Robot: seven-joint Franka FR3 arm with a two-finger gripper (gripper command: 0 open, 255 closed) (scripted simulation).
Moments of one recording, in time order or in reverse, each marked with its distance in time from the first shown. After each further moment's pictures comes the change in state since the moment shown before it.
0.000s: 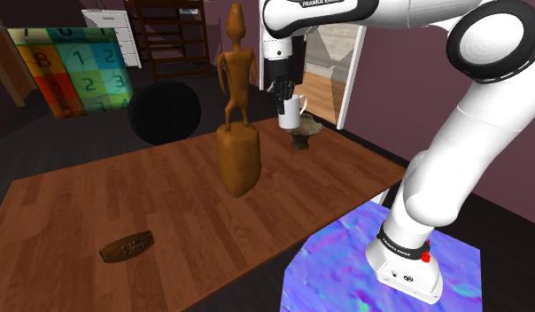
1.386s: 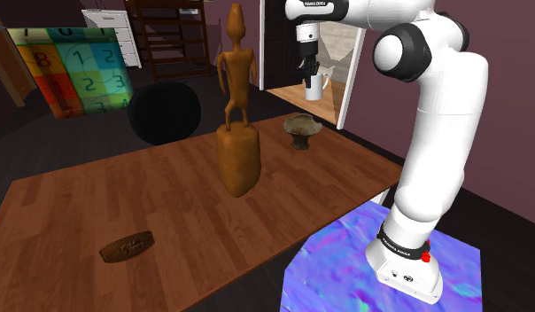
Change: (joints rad) arm -0.243 0.353 -0.237 0.491 0.002 -0.125 -0.482
